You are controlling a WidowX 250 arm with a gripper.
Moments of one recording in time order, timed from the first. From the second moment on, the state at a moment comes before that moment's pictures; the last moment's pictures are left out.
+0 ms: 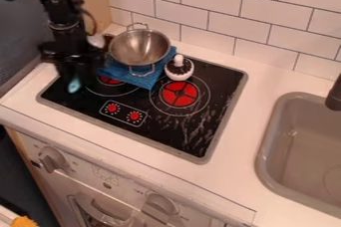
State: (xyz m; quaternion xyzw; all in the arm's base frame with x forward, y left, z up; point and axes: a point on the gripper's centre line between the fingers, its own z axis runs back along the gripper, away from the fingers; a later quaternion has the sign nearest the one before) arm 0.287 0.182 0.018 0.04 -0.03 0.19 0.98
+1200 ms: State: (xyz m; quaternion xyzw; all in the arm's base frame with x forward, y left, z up) arm 0.299 -0.016 0.083 0.01 -0.09 -0.04 0.99
